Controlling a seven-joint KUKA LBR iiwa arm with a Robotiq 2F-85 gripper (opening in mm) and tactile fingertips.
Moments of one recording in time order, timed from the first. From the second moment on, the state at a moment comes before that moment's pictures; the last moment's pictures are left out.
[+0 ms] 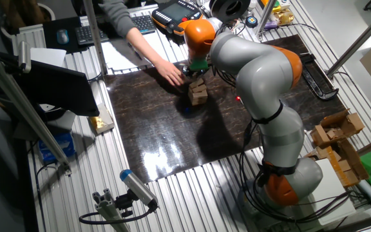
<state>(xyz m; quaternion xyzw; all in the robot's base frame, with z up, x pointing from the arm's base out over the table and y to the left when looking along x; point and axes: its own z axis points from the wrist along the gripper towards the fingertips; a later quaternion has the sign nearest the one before) 0.688 0.088 0.076 0.10 0.99 -0.05 0.07</state>
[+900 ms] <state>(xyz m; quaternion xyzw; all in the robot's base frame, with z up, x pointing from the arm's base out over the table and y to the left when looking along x) 0.695 0.085 0.080 0.09 0.99 -0.06 0.08</state>
